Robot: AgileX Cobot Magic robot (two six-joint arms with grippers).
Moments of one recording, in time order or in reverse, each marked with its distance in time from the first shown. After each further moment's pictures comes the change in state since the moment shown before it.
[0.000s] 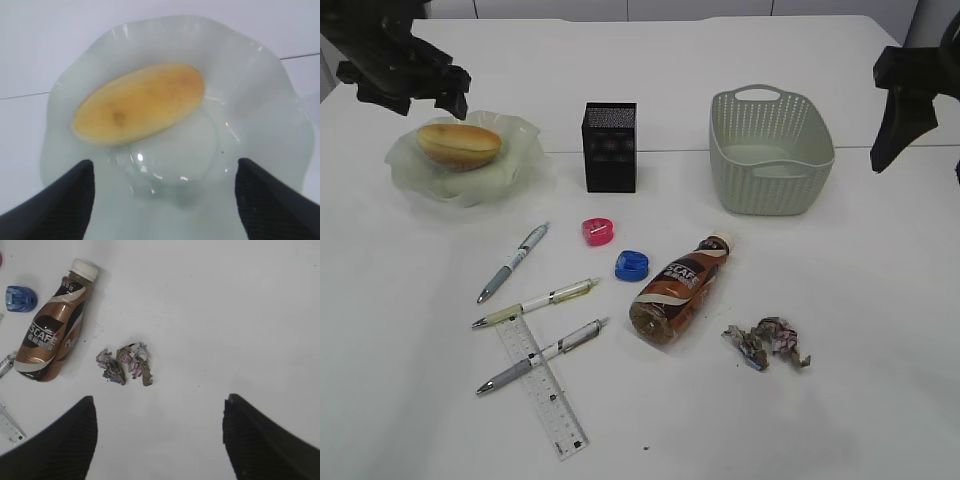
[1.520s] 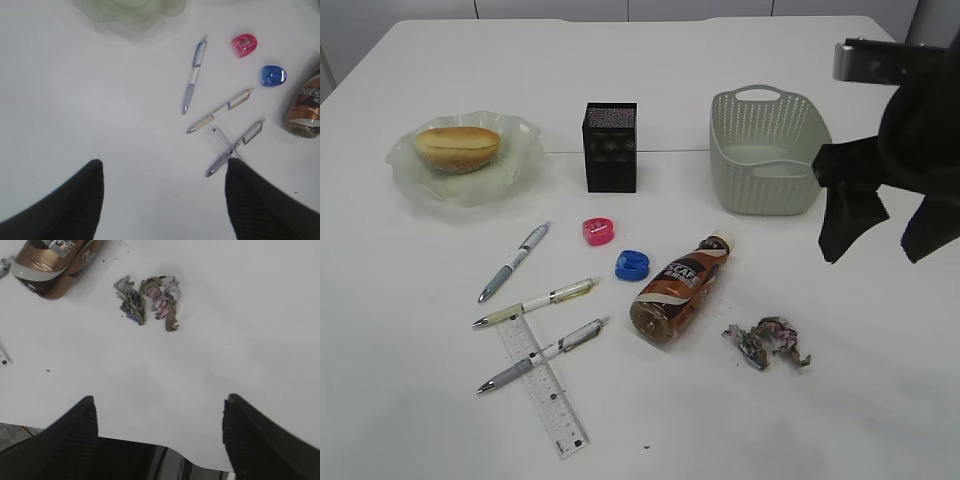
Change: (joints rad) left arm 0.000 -0.855 0.513 -0.150 0.493 -0.002; right arm 0.155 -0.007 0.139 0.024 -0.004 -0.086
